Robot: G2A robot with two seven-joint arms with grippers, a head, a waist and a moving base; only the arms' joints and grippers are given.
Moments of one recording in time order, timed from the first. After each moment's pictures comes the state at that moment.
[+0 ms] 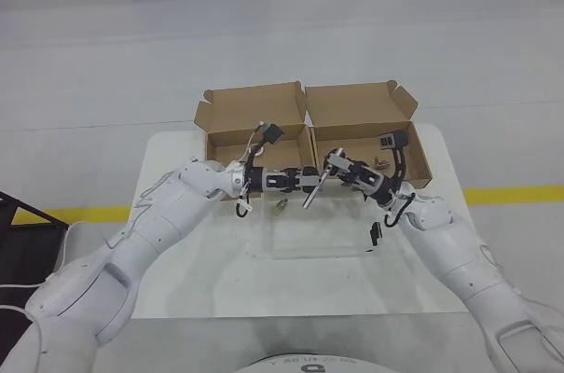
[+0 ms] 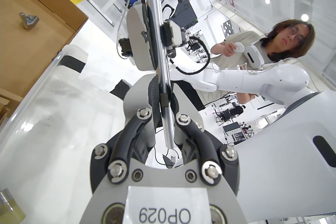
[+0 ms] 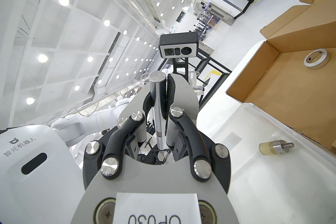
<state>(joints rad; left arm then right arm) 0.65 -1.23 -0.48 -0.94 -0.61 -0.84 -0.98 -1.14 -1.08 1.03 -1.23 0.59 -0.79 0.77</state>
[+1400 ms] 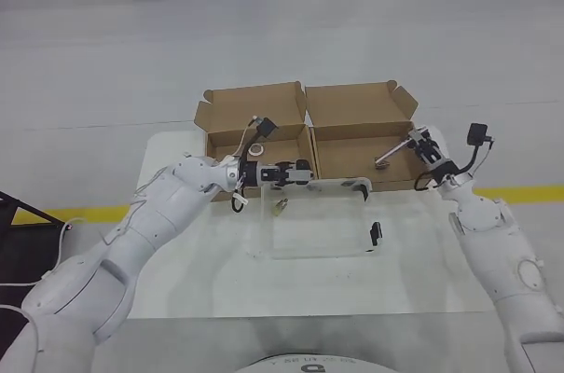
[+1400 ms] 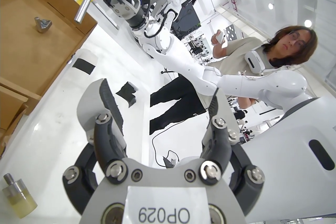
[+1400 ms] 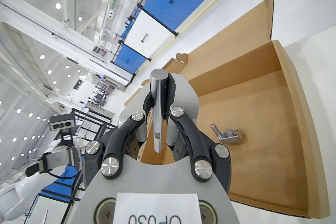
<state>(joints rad) 0.63 -1.23 -0.49 -0.90 -0.63 -0.83 -0.99 -1.21 -1.04 1.36 -1.11 -0.07 -0.48 0.22</state>
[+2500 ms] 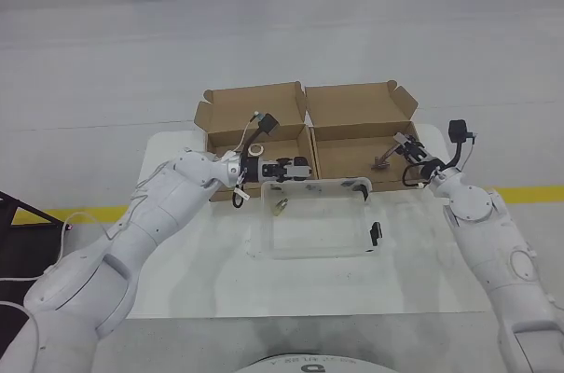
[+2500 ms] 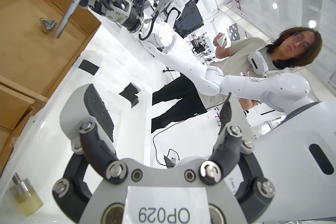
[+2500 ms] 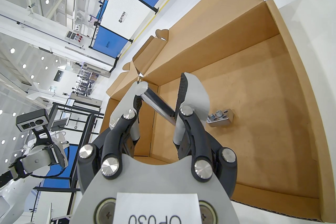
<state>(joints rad) 0.60 -1.25 -0.48 -0.87 -0.63 -0.82 -1.01 -1.15 -1.06 1.34 -1.07 -0.10 -0.35 0.34</state>
